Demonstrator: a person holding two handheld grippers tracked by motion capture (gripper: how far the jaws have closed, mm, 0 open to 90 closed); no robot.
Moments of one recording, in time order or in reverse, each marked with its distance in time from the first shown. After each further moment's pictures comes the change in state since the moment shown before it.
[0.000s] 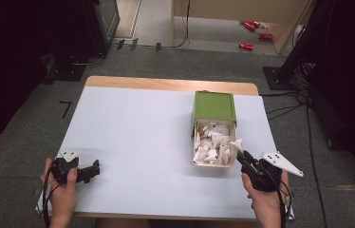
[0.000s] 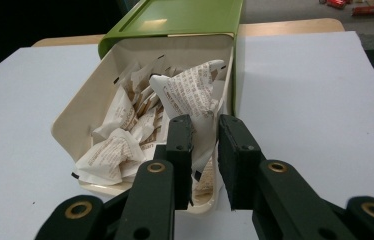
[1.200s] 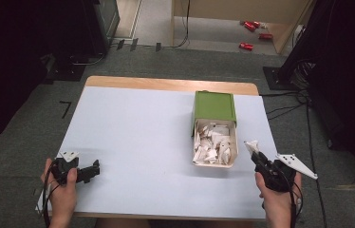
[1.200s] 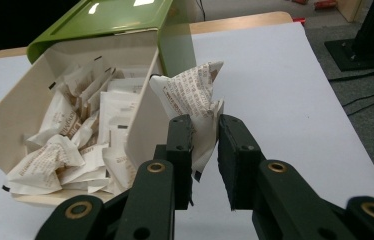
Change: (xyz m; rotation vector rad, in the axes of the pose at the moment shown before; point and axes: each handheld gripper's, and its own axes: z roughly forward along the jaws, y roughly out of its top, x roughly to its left) left arm 0.000 0.000 0.000 -0.001 0.000 -0.002; right arm -0.040 -0.008 0.001 -0.008 -0.091 0.064
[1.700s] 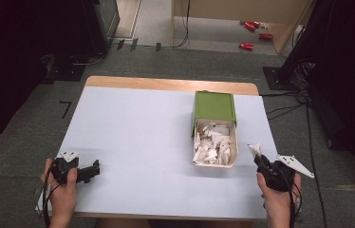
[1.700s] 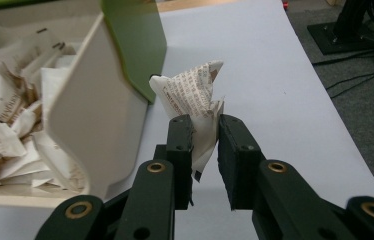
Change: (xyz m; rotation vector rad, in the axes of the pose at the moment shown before) left arm 0.000 0.000 0.000 -0.001 0.000 0.000; right arm -0.023 -0.017 0.021 0.045 -0.064 0.020
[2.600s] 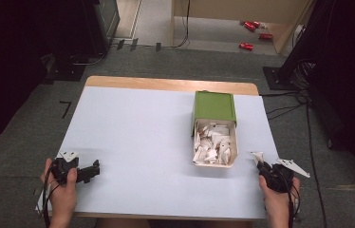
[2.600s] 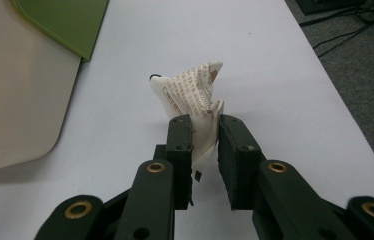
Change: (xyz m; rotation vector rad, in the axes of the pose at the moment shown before) left arm 0.000 0.000 0.000 0.000 0.000 0.000; right arm -0.031 -0.026 0.029 0.094 -0.075 0.049
